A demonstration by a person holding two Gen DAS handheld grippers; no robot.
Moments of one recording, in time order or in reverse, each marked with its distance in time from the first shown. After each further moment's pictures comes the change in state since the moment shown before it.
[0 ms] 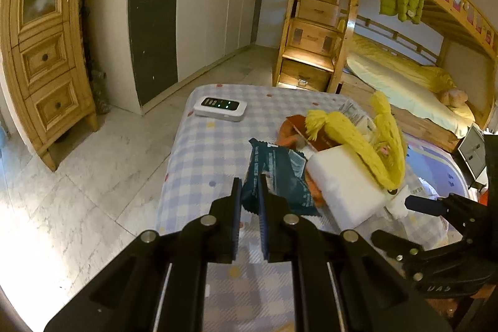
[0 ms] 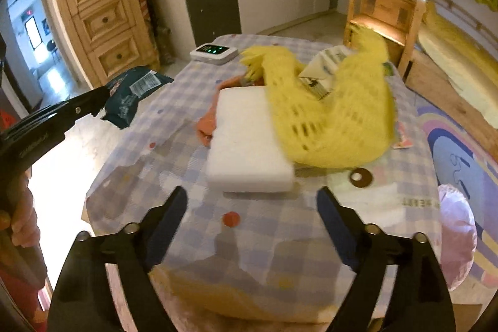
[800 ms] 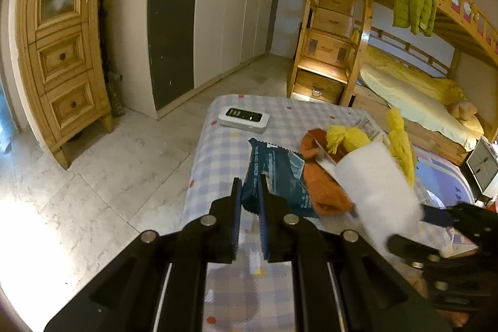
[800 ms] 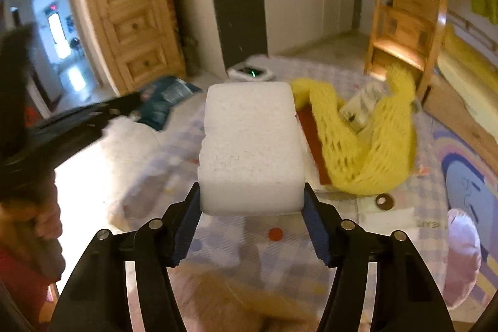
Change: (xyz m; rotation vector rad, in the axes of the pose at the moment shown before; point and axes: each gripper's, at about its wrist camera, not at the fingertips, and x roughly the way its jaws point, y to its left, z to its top) left arm -0.020 0.016 0.007 -0.024 -0.047 0.055; right arm -0.044 0.023 0.003 -0.070 -0.106 0.085
